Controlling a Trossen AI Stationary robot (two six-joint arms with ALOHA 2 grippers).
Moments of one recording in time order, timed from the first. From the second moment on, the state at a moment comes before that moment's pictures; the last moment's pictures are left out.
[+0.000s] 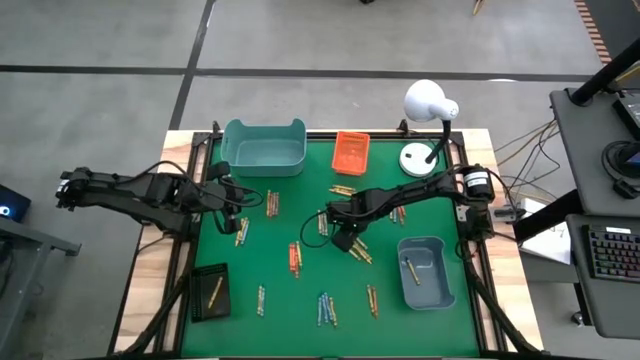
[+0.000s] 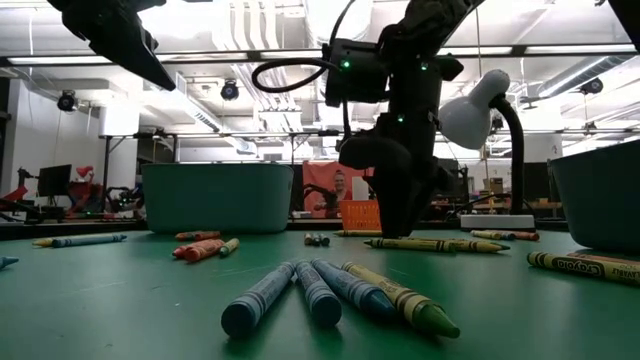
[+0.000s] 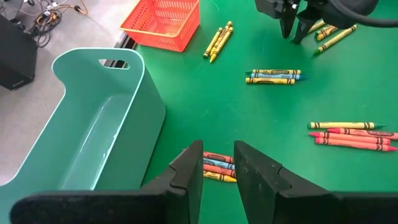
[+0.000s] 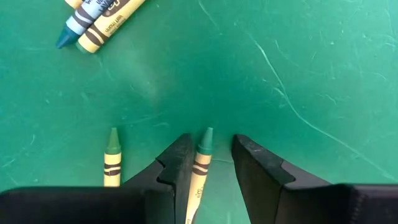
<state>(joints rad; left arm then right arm) -0.13 0.82 0.82 -0.80 -0.46 -0.12 -0.01 2.02 1.28 -0.67 0.01 0.63</state>
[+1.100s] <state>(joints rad) -0.13 0.82 0.82 -0.80 -0.46 -0.15 -0.09 1.95 1.47 -0.79 0.05 0.41</state>
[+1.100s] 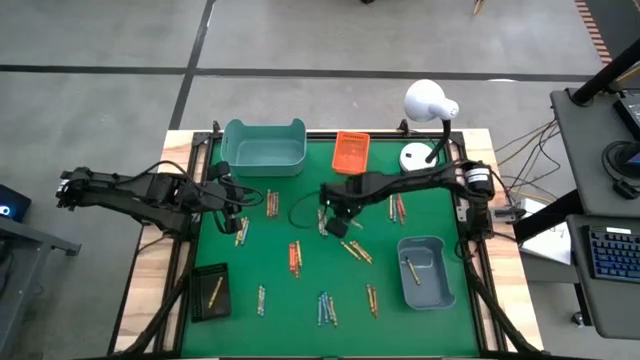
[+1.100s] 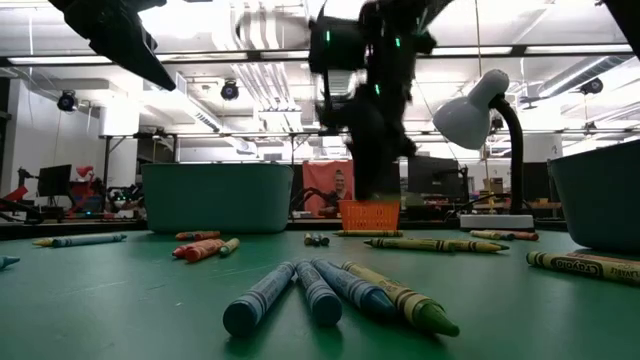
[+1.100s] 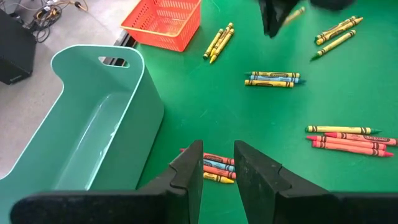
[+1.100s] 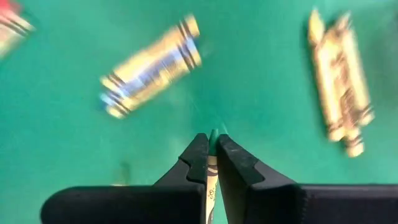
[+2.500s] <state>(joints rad) -0.13 0.82 0.82 -0.77 -0.46 -0.22 -0.64 2.02 1.67 -0.60 0.10 0.25</state>
